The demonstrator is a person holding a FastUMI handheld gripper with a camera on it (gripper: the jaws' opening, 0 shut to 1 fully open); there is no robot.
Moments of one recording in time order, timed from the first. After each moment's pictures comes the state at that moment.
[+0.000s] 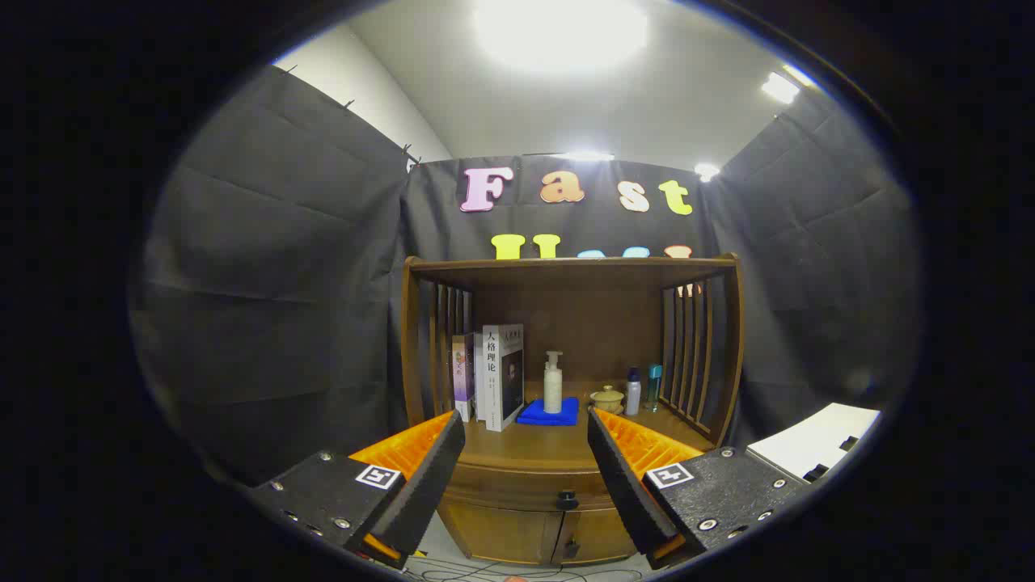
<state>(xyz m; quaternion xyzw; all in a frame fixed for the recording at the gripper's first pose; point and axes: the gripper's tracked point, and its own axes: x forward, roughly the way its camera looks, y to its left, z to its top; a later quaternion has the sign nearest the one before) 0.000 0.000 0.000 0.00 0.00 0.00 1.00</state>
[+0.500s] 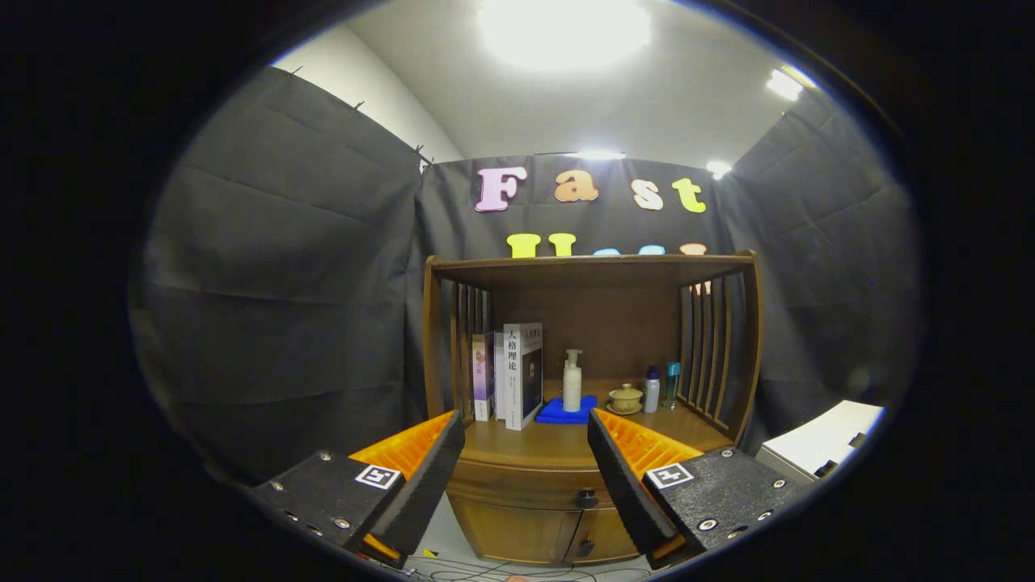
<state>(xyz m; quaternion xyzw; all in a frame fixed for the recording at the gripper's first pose) -0.003 0.021 -0.001 0.01 0.00 0.03 1.00</state>
